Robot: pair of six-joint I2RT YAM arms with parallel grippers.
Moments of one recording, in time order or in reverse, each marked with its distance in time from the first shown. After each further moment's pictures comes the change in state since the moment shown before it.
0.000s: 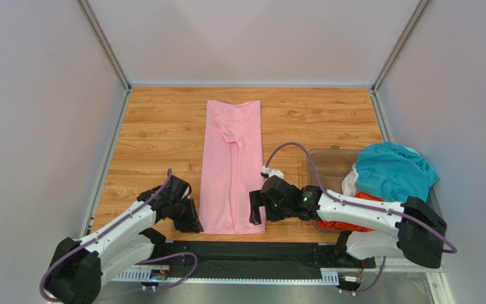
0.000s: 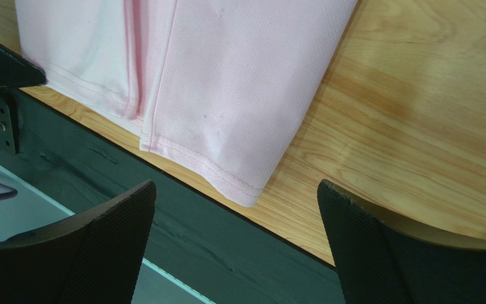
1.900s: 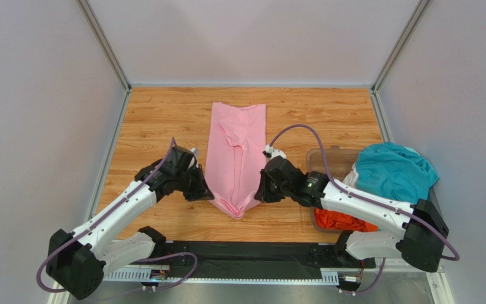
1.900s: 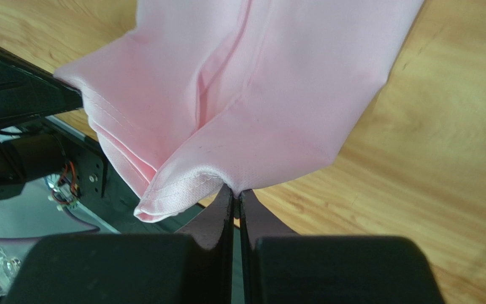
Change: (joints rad) left arm -0.031 0.117 0.406 -0.015 -0.030 0.042; right arm -0.126 -0.001 0.179 -0.011 0.001 -0.038
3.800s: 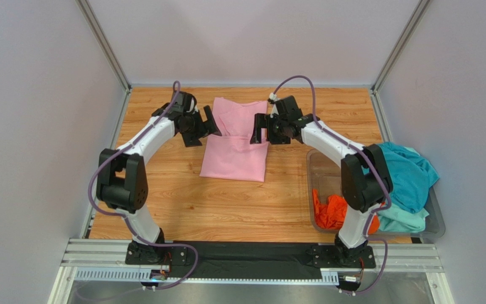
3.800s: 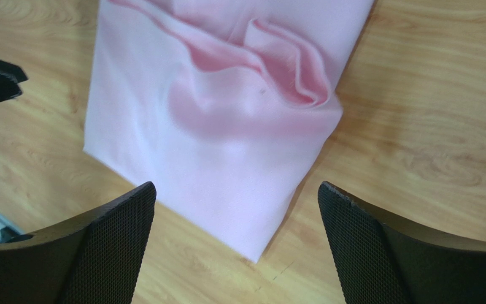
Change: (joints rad) left arm 0.293 0.707 0.578 0.155 -0.008 0.175; right arm -0.489 0.601 0.520 0.042 -0.278 -0.370
